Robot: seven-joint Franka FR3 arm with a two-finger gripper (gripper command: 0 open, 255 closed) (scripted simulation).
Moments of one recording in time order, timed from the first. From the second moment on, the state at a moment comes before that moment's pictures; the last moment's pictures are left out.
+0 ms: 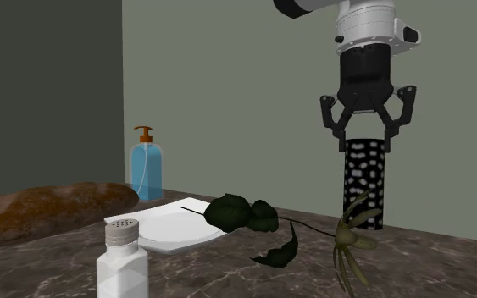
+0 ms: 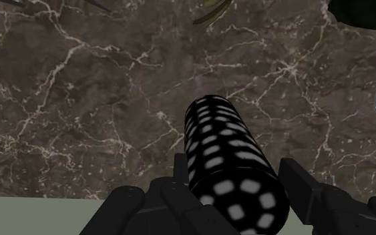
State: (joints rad) arm 0.05 0.32 0.05 -1.38 -0.03 1.72 0.02
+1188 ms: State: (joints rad) arm 0.14 0.25 0.10 -1.30 -0.04 1.56 0.16
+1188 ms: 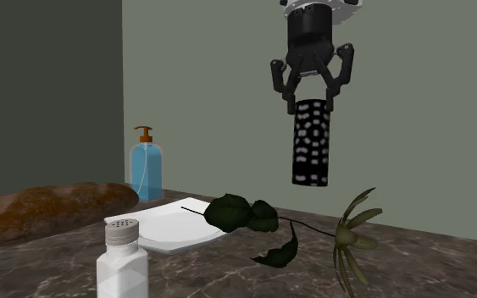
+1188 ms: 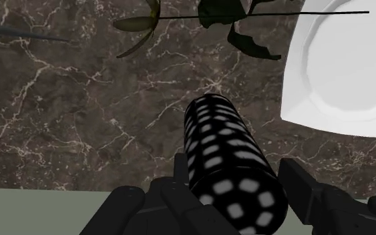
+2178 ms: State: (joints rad) arm 0.35 0.22 0.23 -1.26 -0.07 1.49 0.49
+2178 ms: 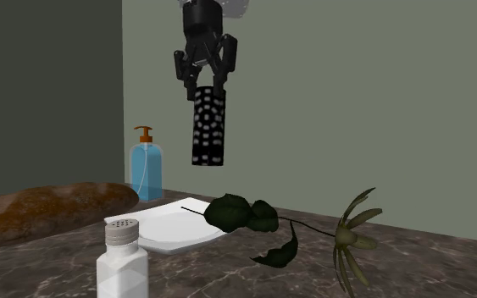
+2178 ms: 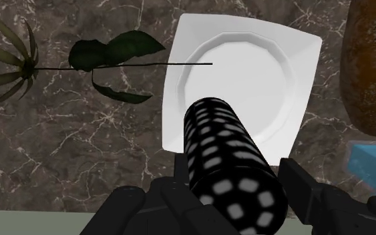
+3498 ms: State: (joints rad) arm 0.41 0.20 0.27 -1.47 -0.07 1.66 0.59
